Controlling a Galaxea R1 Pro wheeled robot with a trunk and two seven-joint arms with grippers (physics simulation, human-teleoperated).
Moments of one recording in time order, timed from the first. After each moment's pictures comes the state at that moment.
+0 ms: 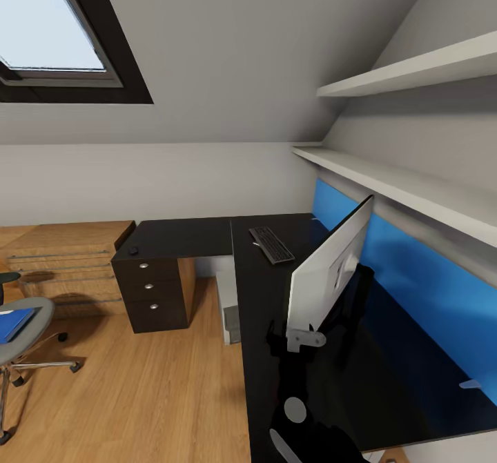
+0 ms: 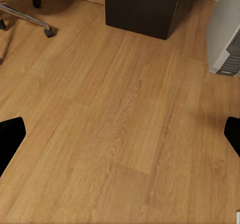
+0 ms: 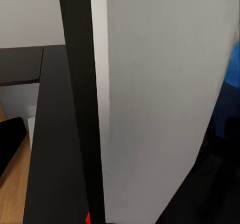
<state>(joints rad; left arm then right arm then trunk) 0.20 0.04 0.09 -0.93 0.30 -0.35 0.15 -0.39 0.01 0.79 -1.13 -0.30 -0.14 -0.89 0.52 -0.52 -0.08</state>
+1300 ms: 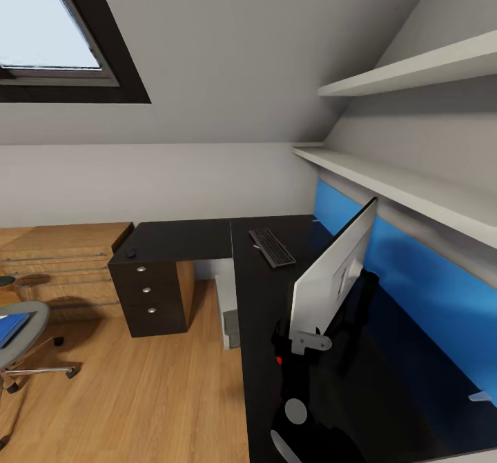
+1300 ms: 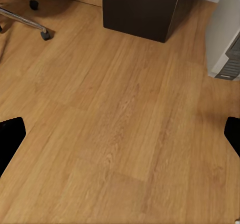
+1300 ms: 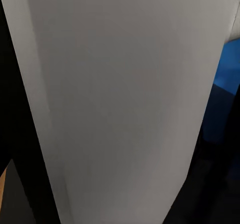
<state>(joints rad) 0.20 0.04 0.09 -0.93 0.30 -0.35 0.15 -0.39 0.01 0.79 -1.11 -0.30 -0.16 -0.95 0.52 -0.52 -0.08</state>
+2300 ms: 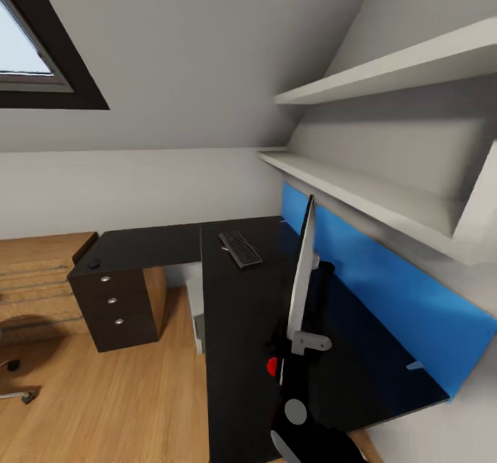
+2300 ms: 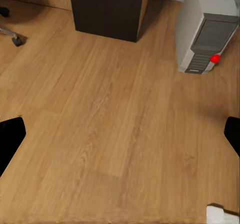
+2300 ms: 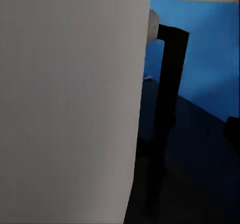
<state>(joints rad) 0.20 0.04 0.11 -0.93 0.31 -0.35 0.15 -0.39 0.01 0.80 -1.11 -0.30 -0.16 -0.96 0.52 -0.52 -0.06</state>
